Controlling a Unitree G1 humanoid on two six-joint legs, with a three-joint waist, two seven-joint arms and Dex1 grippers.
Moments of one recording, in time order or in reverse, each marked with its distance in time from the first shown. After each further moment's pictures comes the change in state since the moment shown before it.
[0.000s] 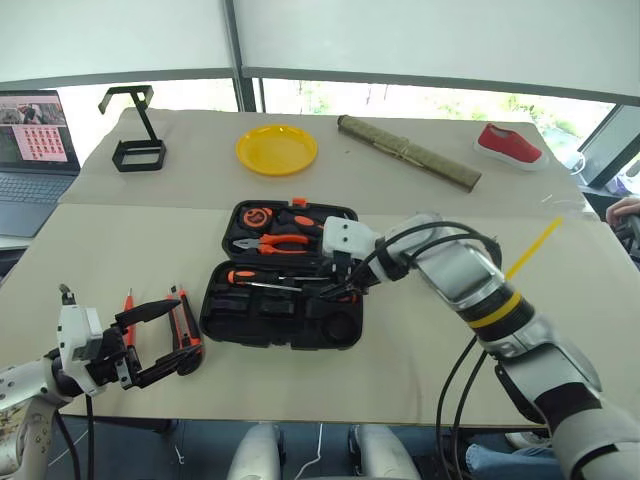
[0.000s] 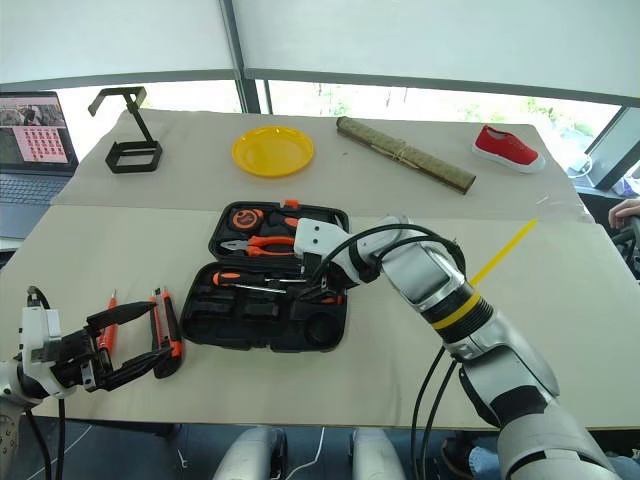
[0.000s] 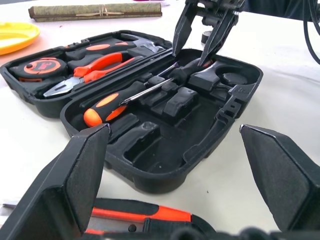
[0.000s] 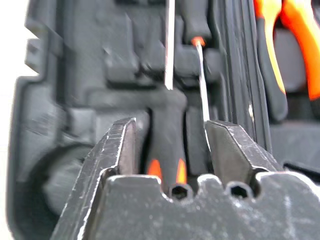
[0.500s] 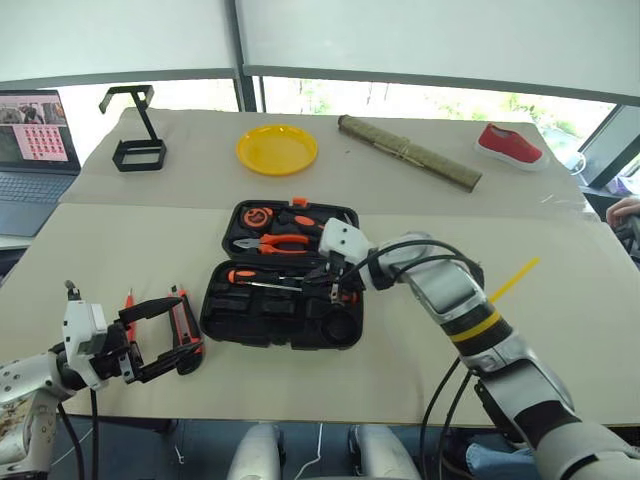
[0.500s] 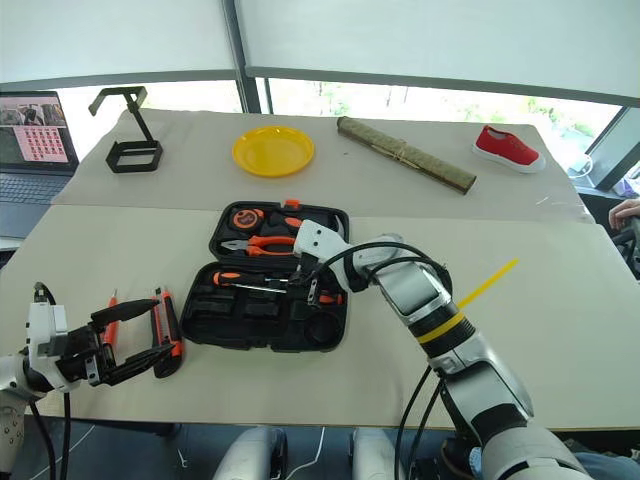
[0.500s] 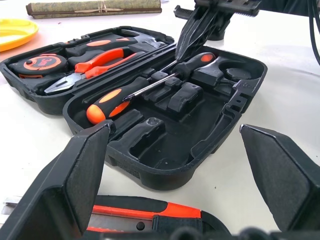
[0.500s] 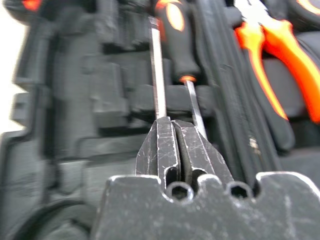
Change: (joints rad) left arm -0.055 0.005 -0.018 0.059 0.027 -0.014 -0.029; right arm 0.136 0.151 -0.071 0.129 -0.025 -0.155 -0.199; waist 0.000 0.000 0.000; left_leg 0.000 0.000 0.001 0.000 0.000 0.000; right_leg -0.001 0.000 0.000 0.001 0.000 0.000
